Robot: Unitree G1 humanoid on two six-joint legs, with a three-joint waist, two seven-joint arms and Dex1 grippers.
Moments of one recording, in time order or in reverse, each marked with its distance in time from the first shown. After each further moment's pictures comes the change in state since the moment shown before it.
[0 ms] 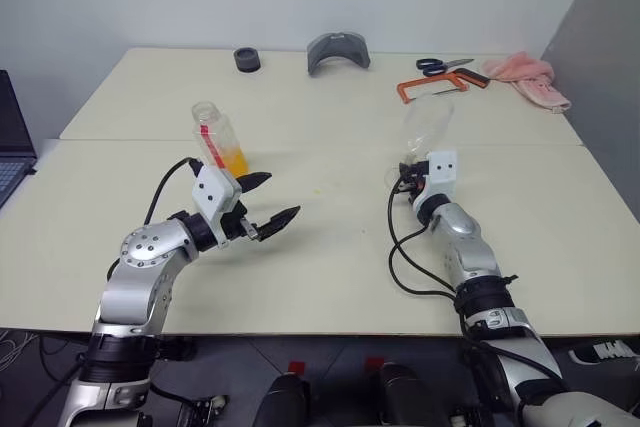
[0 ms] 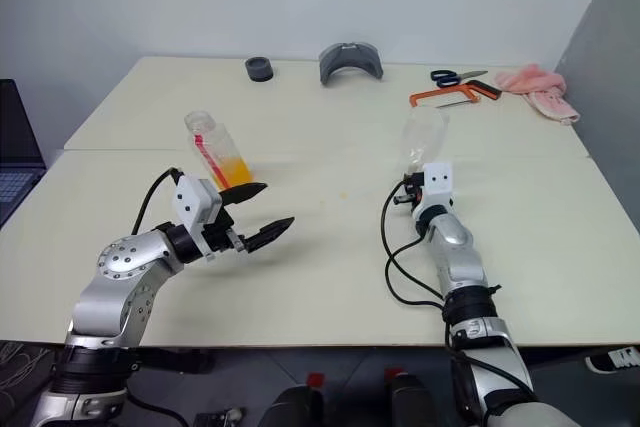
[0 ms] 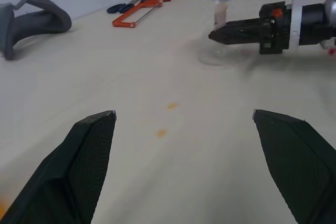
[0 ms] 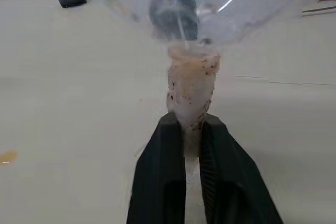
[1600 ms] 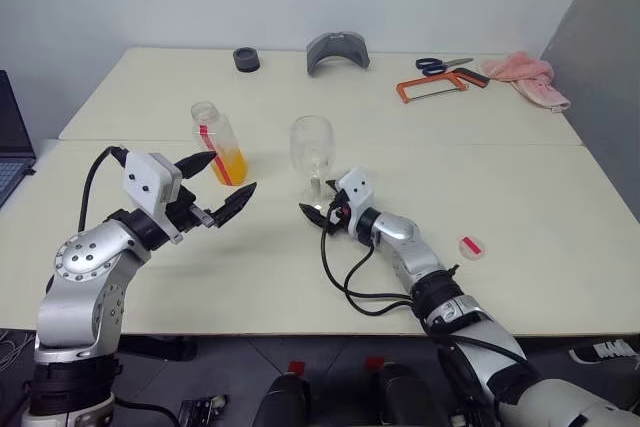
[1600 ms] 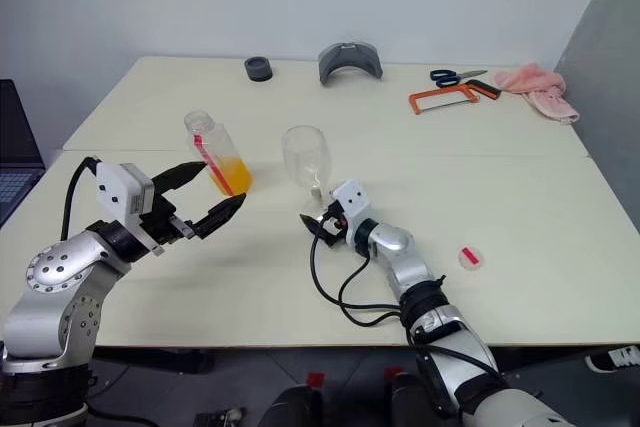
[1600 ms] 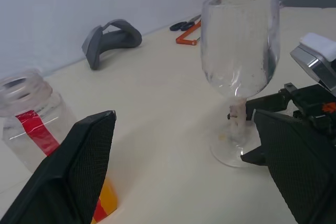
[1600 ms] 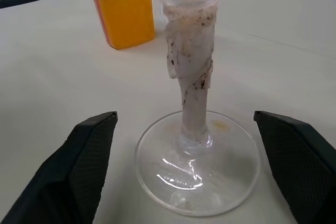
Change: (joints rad) left arm 0.057 0.067 0.186 -0.144 -0.090 0.083 0.090; right arm -0.082 0.164 0.202 0.216 -0.094 -0.133 0.305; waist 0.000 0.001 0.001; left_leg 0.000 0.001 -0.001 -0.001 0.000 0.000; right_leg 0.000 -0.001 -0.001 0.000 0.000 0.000
